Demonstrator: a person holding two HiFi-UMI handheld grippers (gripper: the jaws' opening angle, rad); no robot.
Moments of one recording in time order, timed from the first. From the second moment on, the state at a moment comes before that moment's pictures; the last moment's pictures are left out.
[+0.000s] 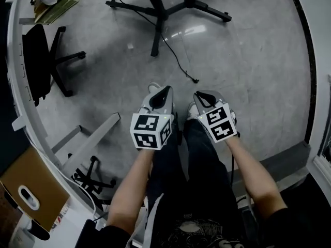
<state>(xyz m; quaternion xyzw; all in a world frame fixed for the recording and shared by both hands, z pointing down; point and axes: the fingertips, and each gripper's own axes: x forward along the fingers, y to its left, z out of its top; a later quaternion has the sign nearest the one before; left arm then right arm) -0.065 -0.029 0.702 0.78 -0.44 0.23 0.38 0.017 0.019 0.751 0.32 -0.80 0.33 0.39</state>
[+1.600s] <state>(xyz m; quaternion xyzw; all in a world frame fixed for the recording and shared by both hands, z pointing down) -0.061 -0.118 1.017 0.82 -0.33 0.32 0.33 0.029 0.036 1.208 0.23 -0.72 0.29 0.58</state>
